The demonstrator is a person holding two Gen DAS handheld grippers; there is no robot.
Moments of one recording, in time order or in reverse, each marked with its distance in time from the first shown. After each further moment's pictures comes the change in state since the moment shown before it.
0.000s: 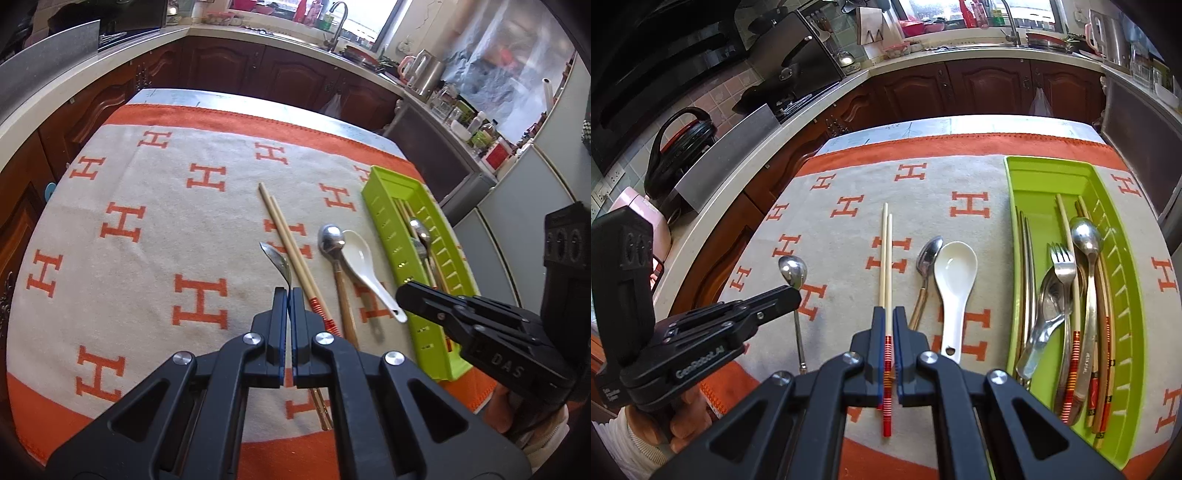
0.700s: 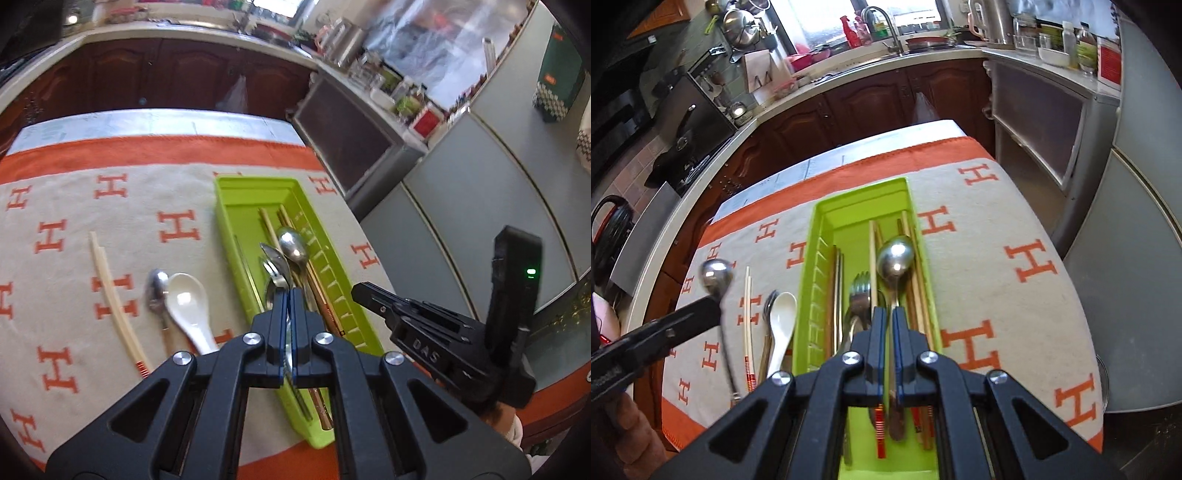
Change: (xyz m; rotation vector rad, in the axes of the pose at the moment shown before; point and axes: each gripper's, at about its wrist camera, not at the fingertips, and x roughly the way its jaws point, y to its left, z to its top) left arm 0.056 -0.156 0.049 0.166 0.123 -0.222; right arm -0.053 -0.127 0.005 0.261 -0.088 -0.252
